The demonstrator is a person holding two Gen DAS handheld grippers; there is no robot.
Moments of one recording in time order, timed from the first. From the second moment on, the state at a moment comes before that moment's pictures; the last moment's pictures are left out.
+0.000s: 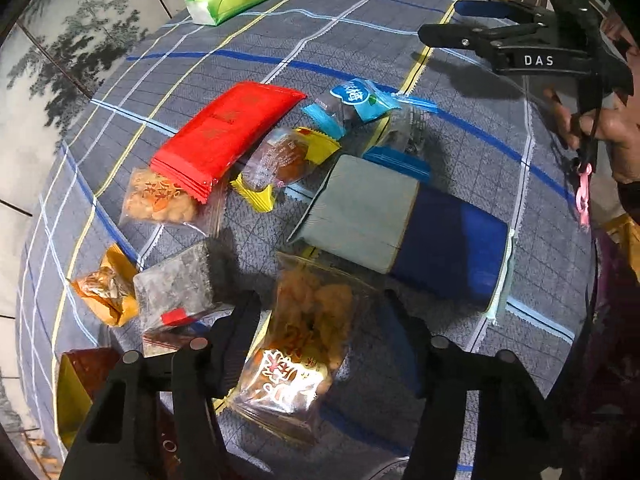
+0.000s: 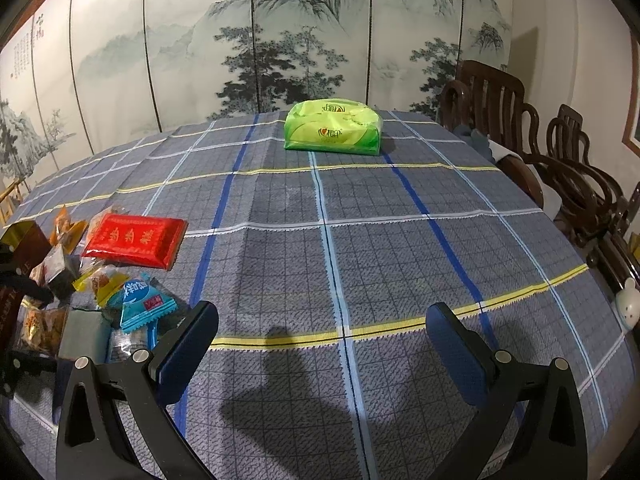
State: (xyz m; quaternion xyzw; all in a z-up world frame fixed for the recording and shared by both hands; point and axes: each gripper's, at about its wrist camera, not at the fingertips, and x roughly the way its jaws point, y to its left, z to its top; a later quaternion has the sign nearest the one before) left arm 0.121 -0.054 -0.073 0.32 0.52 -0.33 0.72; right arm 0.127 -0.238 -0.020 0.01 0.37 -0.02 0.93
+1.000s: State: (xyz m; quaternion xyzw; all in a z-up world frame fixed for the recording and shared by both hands) left arm 0.056 -0.011 -0.034 0.11 0.48 -0.11 0.86; right arm 0.137 -0.235 -0.025 0.01 0.40 -0.04 0.92
